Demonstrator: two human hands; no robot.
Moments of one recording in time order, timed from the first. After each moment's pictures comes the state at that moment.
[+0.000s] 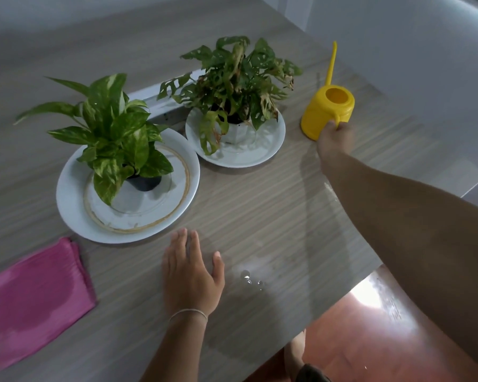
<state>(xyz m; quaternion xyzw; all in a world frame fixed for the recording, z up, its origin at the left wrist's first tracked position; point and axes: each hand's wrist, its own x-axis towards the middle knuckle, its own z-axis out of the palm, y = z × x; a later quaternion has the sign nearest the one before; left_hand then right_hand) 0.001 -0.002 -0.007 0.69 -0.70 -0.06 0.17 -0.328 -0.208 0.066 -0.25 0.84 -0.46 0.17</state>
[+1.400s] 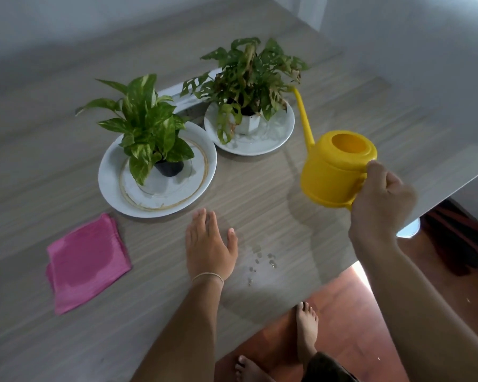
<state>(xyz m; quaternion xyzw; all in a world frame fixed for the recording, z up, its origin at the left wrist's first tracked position) 0.000 0.001 -0.004 0.69 -0.70 -0.07 0.15 -0.250 0.006 0.162 -0.22 0.75 -0.60 0.16</state>
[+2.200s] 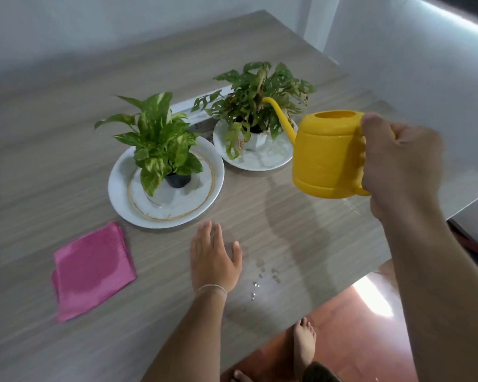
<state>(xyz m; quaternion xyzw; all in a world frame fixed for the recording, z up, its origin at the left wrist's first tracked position) 0.002 -0.002 -0.005 0.69 -0.70 -0.08 0.17 -0.228 -0.029 0.276 -0.37 0.75 -0.52 0.15</state>
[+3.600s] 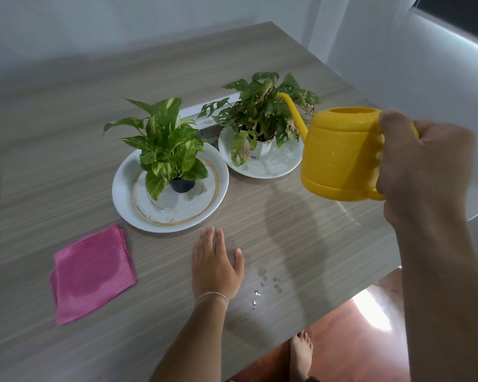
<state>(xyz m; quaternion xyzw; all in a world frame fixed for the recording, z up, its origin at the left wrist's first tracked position) 0.002 -0.001 -0.001 0.69 -0.70 -0.09 0.16 -0.218 -0.032 0.298 -0.38 0.75 -0.53 0.10</state>
